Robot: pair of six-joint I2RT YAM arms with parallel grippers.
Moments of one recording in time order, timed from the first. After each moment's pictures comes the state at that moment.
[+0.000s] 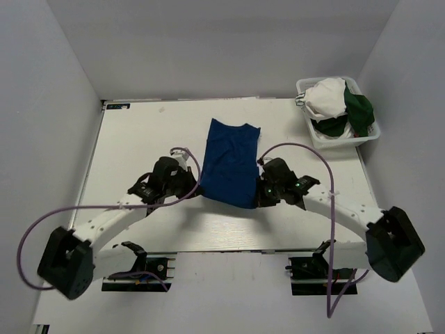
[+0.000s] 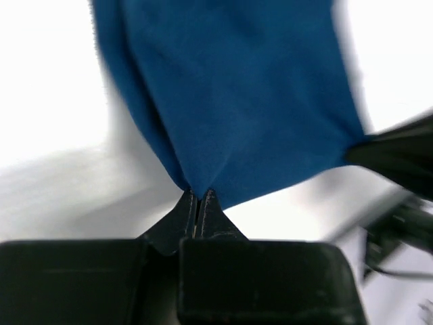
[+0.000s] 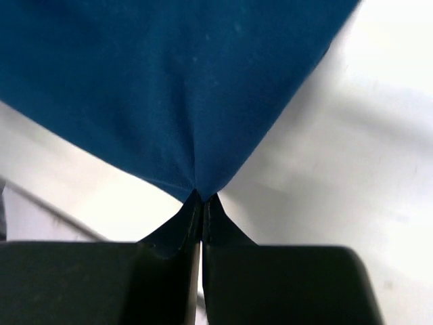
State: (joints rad) left arm -0.54 1.21 0.62 -0.14 0.21 -0.59; right arm 0.70 1.31 0.72 -0.36 -0.15 0.49
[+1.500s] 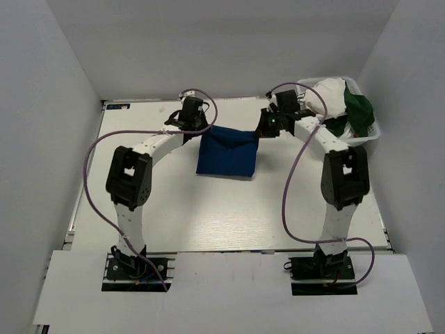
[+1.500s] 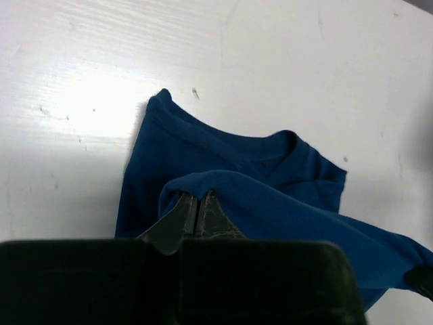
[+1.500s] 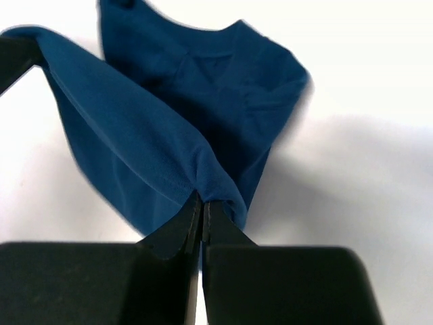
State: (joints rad) left arm -0.42 1.98 1.53 -0.20 -0.14 -0.62; right arm 0.32 1.92 1.56 -0.46 -0.38 0.31
